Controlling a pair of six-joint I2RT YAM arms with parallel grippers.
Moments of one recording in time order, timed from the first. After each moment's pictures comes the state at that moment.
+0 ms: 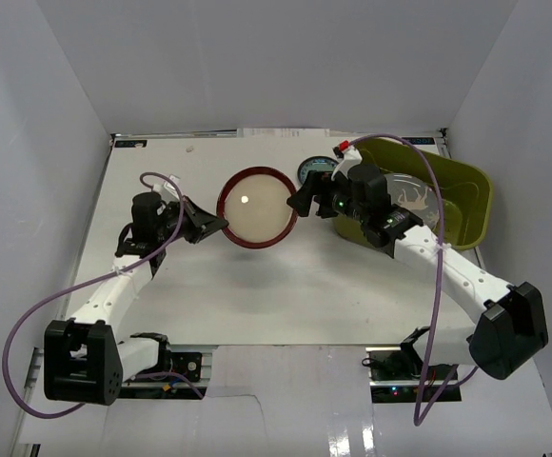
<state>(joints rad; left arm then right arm) -0.09 1.15 0.66 0.05 0.63 -0.88 0.62 1.29 1.02 -0.08 -0.14 0.48</state>
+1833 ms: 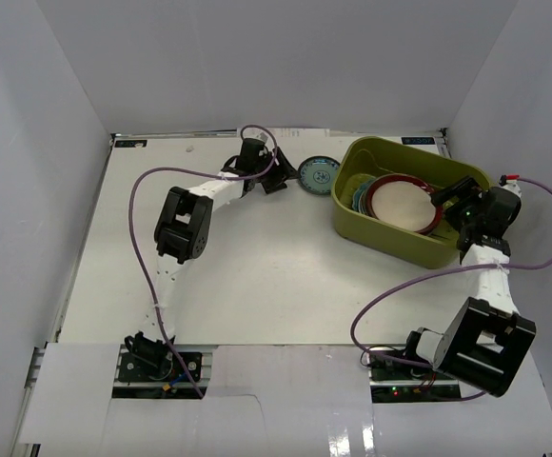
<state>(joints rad) -0.43 2.42 1.83 0.00 0.33 -0.86 -0.40 1.22 0.74 0.00 -0.27 0.55</state>
